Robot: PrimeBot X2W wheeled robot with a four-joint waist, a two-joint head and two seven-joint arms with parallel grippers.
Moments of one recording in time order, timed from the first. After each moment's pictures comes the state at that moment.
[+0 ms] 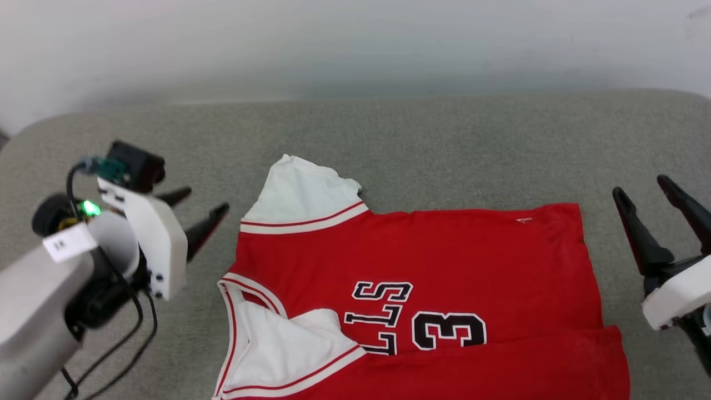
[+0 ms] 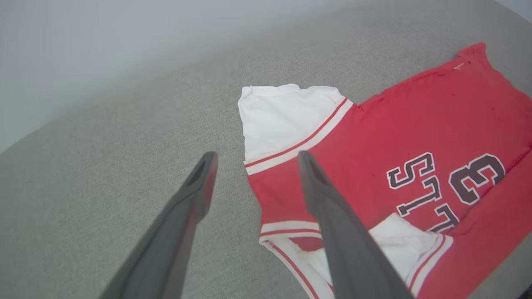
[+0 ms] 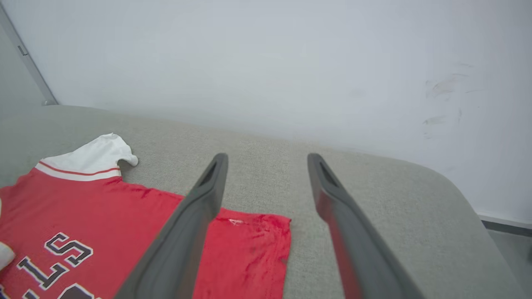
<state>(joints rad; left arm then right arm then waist) -0.72 0.87 -0.90 0.11 -1.04 0.03 0.28 -0.20 -0.52 0.12 0.02 0.51 0.13 0.05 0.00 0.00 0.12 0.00</state>
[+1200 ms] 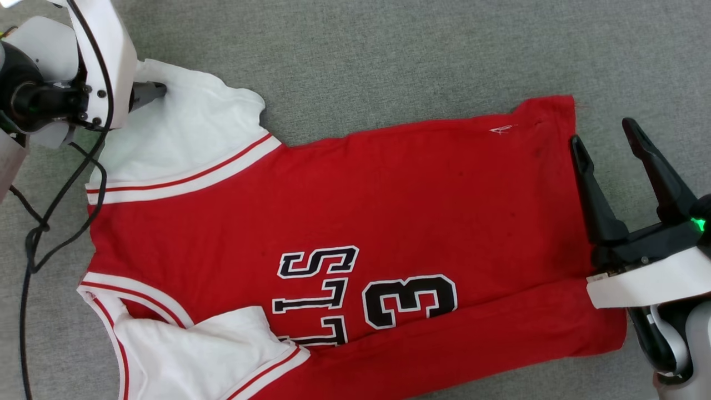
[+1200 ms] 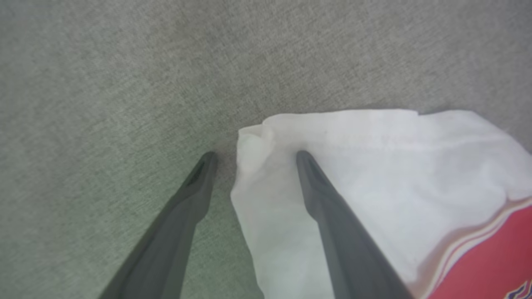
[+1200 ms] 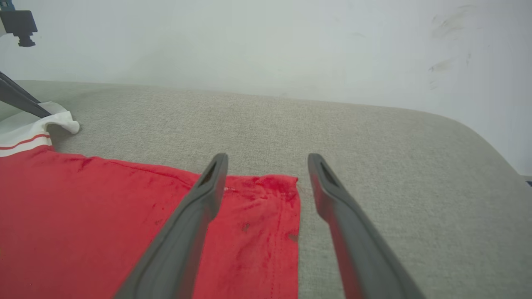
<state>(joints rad) -1.29 0.74 -0.96 0.51 -1.07 -0.08 0.93 -0.23 -0.26 0.09 -0.18 0.27 0.13 -0.08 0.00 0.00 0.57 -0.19</state>
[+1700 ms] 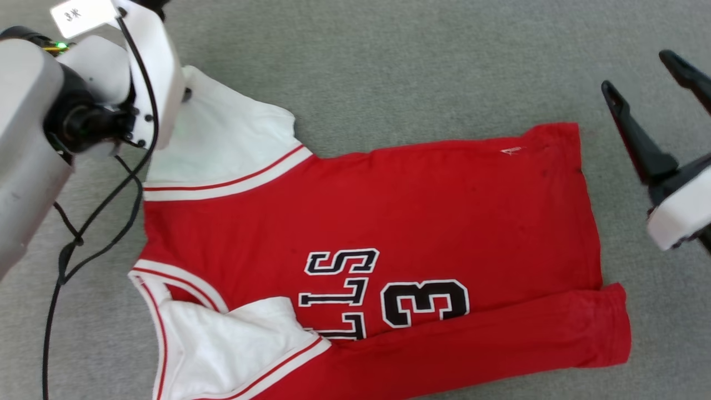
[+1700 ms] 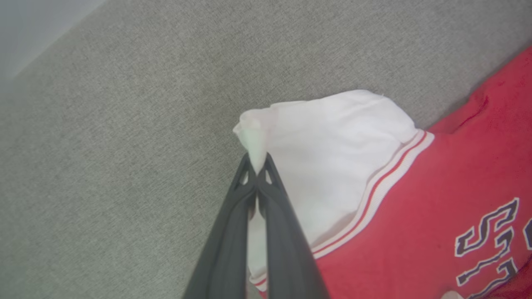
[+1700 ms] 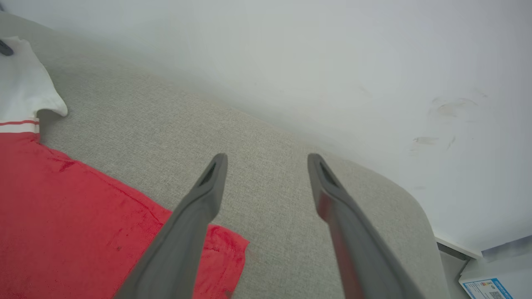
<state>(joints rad) -1.27 0.70 -0.98 0.48 -1.07 -0.12 0.81 -0.44 -0.51 0.16 -0.20 0.29 0.13 0.18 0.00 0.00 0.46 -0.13</state>
